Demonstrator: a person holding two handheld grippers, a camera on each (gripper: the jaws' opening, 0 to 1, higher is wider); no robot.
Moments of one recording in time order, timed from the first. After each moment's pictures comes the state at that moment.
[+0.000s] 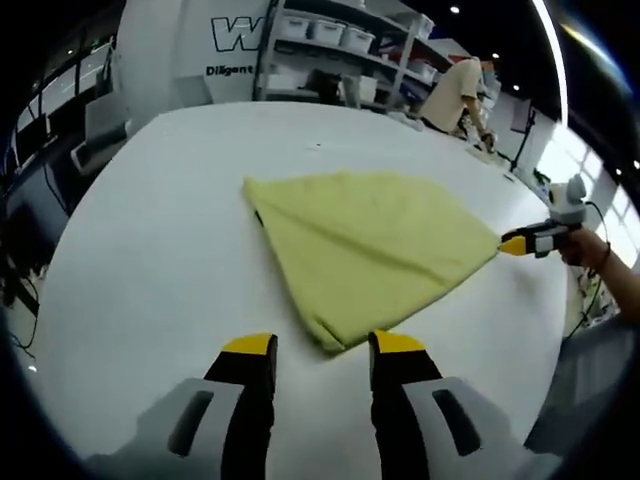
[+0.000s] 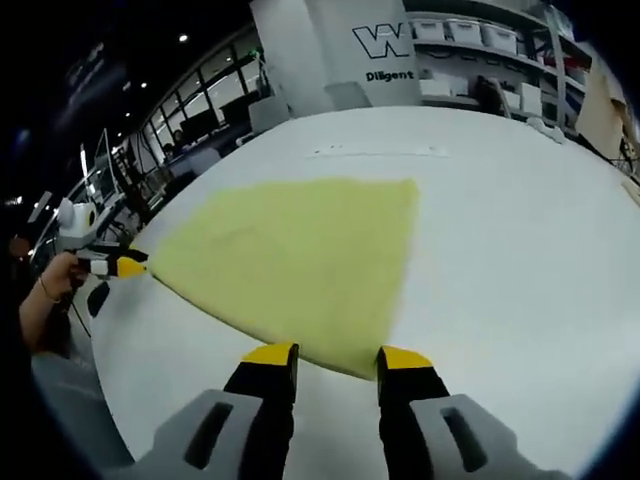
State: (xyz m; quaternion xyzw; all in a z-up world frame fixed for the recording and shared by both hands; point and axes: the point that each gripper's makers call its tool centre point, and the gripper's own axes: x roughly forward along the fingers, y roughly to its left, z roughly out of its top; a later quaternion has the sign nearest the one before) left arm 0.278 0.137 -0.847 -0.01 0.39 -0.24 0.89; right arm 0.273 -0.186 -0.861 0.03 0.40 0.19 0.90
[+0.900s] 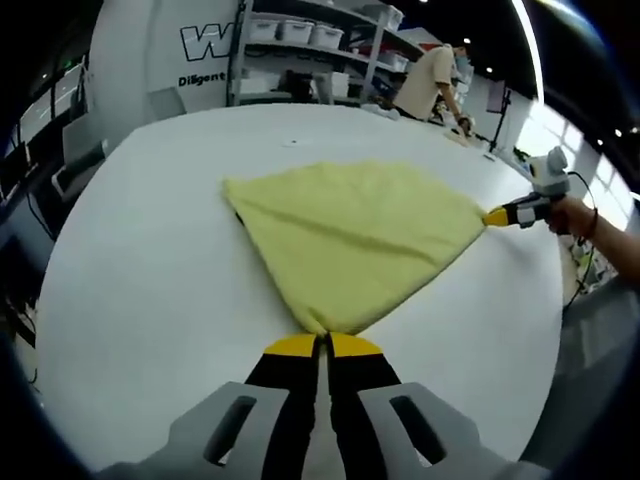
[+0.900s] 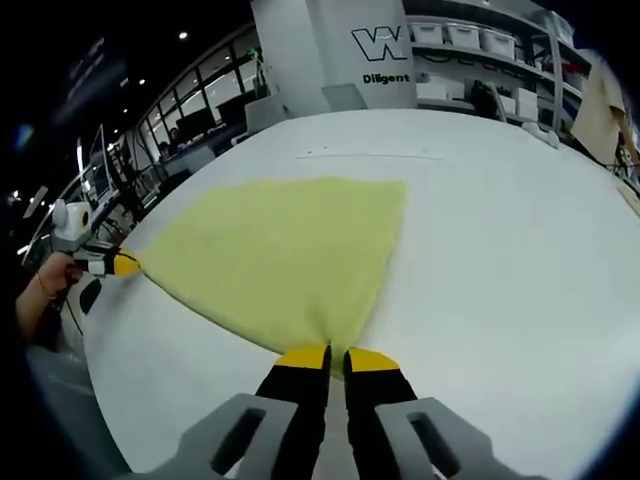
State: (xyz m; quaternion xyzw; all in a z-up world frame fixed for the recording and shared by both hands) left arm 0.278 0.137 -0.851 0.05 0.37 -0.29 0.88; right arm 0.280 -0.200 -0.860 0.03 0.39 0.18 0.90
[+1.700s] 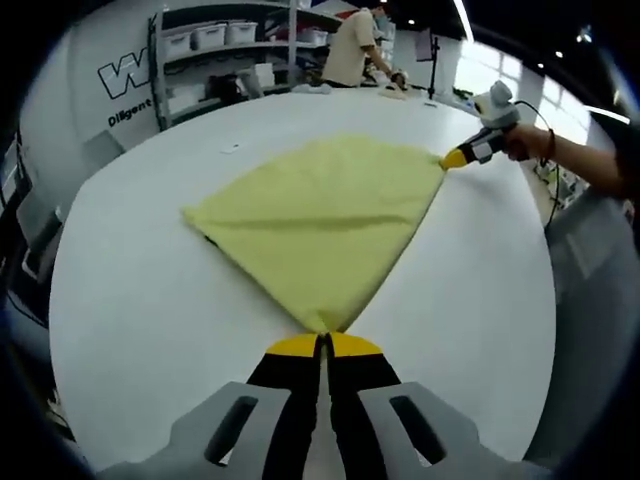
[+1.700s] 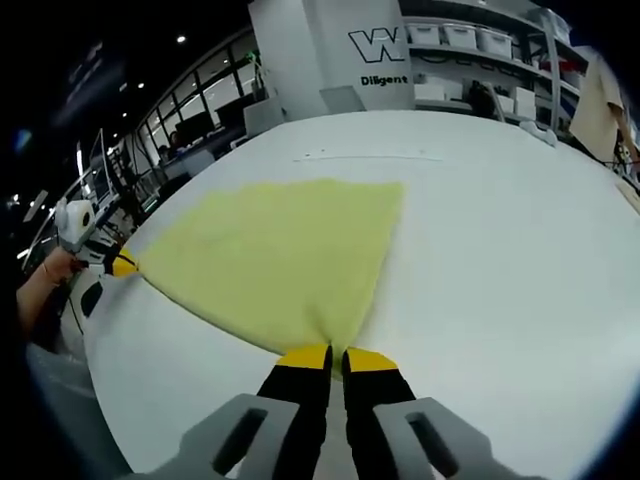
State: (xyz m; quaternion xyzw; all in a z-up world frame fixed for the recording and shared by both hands) left arm 0.275 0.139 -0.852 0.15 0.36 -0.40 0.83; right arm 0.279 -0.200 -0.861 0.03 0.39 0.18 0.90
